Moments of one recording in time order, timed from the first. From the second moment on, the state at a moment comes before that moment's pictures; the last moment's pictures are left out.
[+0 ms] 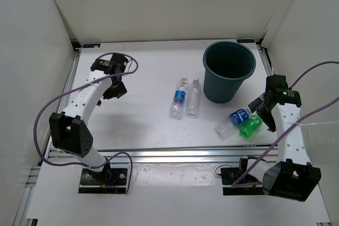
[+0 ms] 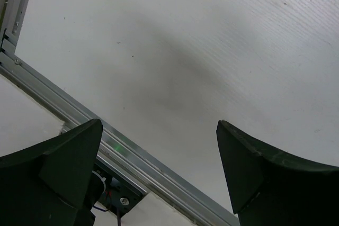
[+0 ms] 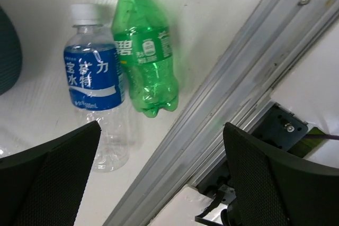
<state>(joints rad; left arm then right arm) -0.29 1.58 1.50 -1.31 -0.54 -0.79 -0.13 1.11 1.08 -1.22 0.32 0.78</state>
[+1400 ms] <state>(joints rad) -0.34 1.45 1.42 -1.16 -0.18 -0.71 -0.18 1.12 1.67 -1.27 -0.14 0.71</state>
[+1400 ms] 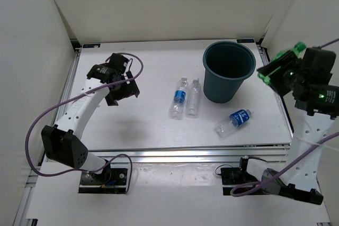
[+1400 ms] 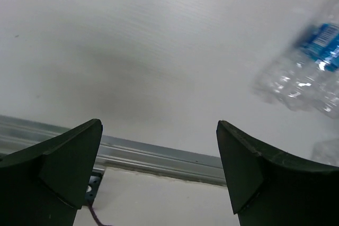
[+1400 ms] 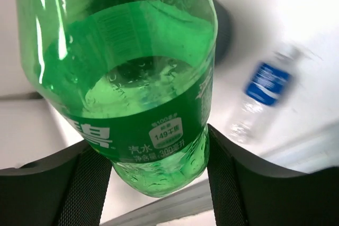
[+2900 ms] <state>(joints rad) -0.57 2.30 1.87 -0.74 0.34 -0.50 -0.06 1.47 2.06 -1.35 -0.54 0.52</state>
